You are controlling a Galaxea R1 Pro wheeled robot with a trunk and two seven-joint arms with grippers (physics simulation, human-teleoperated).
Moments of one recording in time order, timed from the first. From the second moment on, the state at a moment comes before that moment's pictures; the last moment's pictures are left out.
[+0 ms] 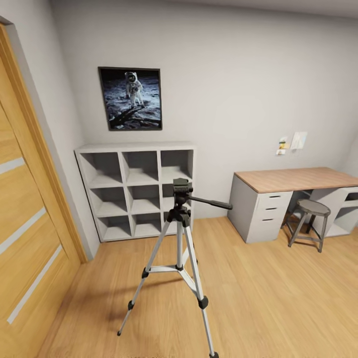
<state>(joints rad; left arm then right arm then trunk) -0.26 0.03 0.25 0.00 0.19 0.06 0.01 -0.15 -0.18 -0.17 0.03 0.13 -0.03 0.11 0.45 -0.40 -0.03</state>
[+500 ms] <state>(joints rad) -0.26 0.03 0.25 0.00 0.19 0.06 0.01 -0.15 -0.18 -0.17 0.03 0.13 -0.03 0.11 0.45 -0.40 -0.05</state>
